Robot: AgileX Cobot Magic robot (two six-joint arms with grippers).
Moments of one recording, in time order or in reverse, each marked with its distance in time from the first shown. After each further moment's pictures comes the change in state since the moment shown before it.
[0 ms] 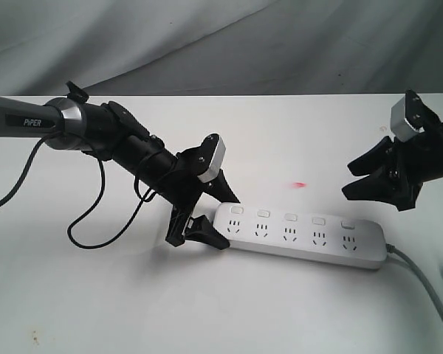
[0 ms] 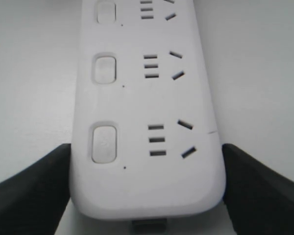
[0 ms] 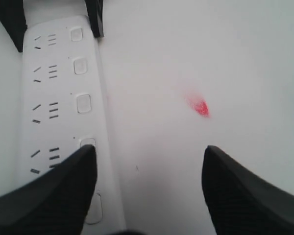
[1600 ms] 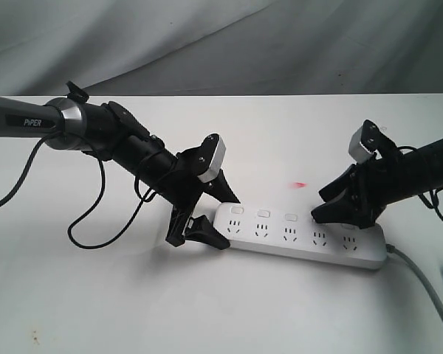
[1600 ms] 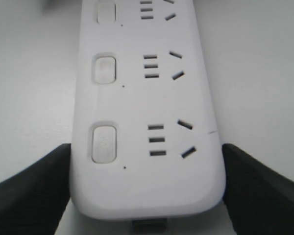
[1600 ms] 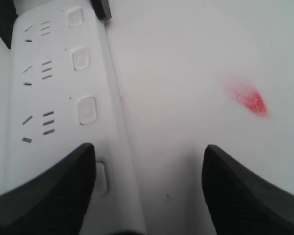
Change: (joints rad) left arm 0.000 0.000 0.000 0.000 0.000 0.000; right arm 0.105 0.129 0.001 0.030 -0.086 0.074
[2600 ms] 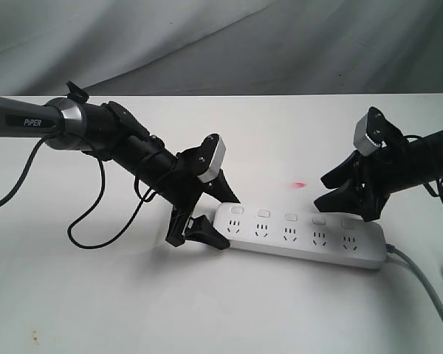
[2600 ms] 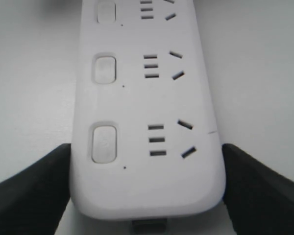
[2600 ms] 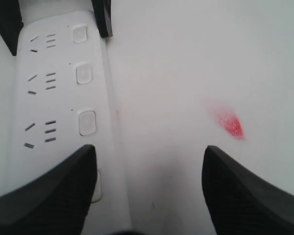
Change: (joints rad) left arm 0.000 0.000 0.000 0.000 0.000 0.000; right arm -0.002 -0.061 -0.002 0.031 0.016 -0.077
